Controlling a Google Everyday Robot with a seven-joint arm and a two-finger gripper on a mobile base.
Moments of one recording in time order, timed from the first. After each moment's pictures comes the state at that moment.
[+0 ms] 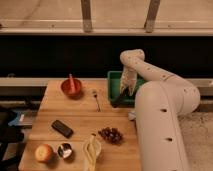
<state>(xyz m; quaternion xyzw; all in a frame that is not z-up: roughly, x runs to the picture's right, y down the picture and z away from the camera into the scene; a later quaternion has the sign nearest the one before) 0.160 0.024 0.921 -0.24 0.30 0.75 0.53</state>
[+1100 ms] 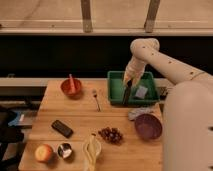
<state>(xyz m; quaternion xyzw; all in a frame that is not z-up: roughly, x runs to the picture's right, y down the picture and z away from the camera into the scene) 0.156 -0.028 0.823 -0.26 0.17 0.72 0.62</state>
